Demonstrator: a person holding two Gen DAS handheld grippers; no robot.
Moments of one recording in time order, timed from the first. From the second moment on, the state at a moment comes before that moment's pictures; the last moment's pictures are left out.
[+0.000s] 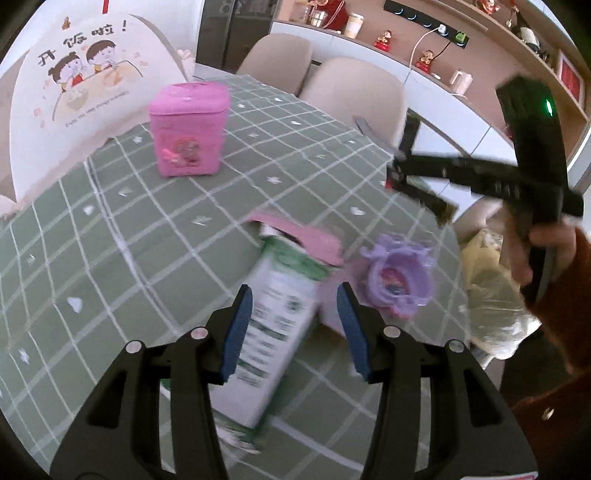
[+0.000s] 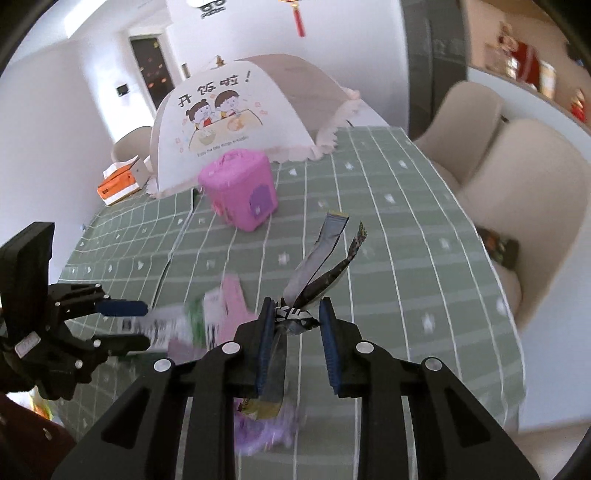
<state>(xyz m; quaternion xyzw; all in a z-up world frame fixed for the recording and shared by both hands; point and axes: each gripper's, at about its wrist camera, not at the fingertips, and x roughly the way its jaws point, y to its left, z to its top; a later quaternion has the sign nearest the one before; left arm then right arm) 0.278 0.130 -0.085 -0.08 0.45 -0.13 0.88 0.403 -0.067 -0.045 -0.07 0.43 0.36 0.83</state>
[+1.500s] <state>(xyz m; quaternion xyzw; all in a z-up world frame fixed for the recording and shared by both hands) 0.239 0.102 -0.070 -0.21 0.44 -0.01 0.87 0.239 -0.182 -0.044 -0.02 0.39 0.29 0.87</state>
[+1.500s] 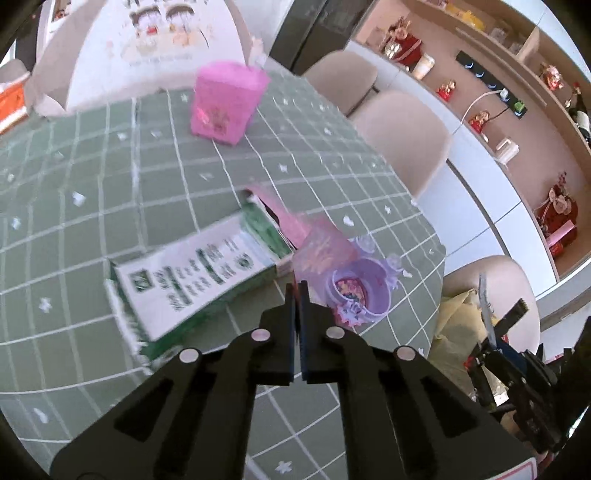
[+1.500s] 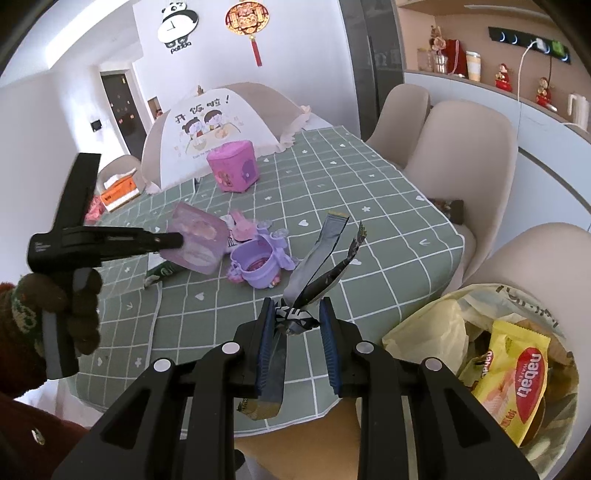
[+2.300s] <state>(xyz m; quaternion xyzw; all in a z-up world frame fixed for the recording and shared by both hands) 0.242 -0.001 0.046 -0.14 0.35 -0.14 0.92 0.223 -0.263 0.043 -0.06 0.31 0.21 0.92</state>
